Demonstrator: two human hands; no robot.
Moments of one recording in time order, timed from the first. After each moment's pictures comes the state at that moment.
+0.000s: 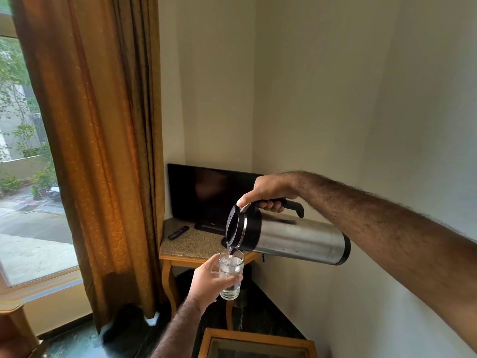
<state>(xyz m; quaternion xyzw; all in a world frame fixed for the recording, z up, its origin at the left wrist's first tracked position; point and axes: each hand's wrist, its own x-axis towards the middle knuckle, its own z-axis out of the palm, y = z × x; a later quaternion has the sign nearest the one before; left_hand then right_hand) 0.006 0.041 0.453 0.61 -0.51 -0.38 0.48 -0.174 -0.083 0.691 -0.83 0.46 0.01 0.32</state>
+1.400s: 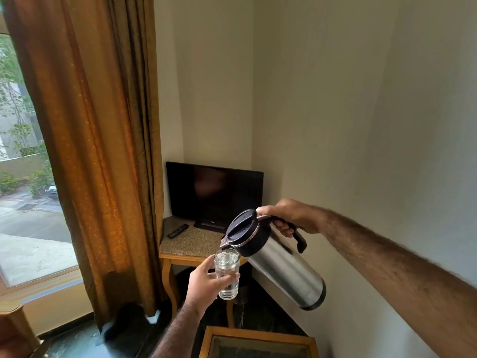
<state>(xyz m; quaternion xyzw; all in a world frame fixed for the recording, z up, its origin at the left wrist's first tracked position) 0.014 0.034 0.440 0.61 -0.50 -0.36 0.50 -0.226 -0.076 0.617 -0.77 0.42 -0.16 0.45</state>
